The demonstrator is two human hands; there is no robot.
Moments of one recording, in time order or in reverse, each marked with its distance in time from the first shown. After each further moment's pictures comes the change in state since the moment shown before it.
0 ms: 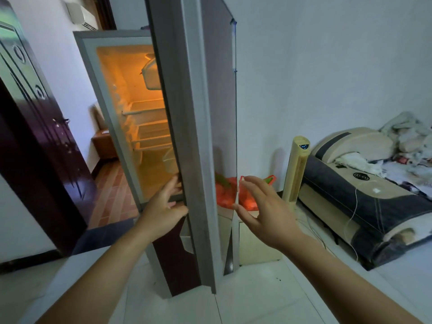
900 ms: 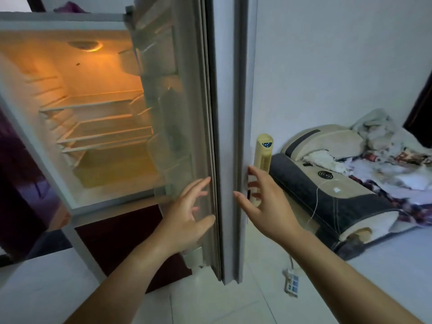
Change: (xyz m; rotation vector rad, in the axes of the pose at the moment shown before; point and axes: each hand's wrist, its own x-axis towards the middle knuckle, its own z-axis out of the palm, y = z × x) left_hand 0.044 0.105 0.275 0.045 -0.135 0.268; right_hand -0.024 0.239 -0.109 0.311 0.106 0.155
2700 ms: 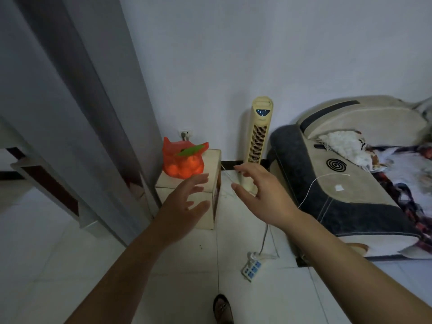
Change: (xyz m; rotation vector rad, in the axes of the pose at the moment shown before) left_hand 0.213 0.037 0.343 -0.093 0.217 -0.349; right_hand 0.116 0.395 -0.144 0.107 -0.449 -0.165
